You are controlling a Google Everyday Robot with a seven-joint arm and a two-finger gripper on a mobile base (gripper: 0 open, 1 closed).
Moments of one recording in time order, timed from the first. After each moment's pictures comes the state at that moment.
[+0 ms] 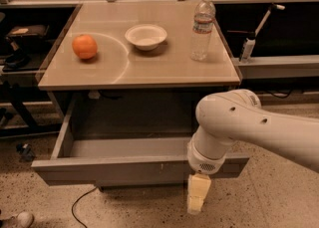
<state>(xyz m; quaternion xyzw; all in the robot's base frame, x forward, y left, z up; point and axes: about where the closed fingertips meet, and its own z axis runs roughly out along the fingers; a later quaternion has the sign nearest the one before) 0.399 -0.091 0.645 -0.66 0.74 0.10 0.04</state>
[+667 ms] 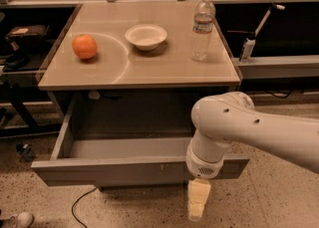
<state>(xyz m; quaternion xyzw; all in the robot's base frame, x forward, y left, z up) 0.382 -0.092 0.635 -0.66 0.74 0.12 0.00</state>
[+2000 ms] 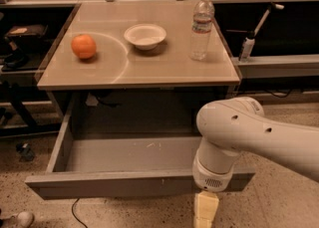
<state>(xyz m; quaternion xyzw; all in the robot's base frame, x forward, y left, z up) 0.339 -0.104 0.647 -0.64 0.76 0.13 -0.04</state>
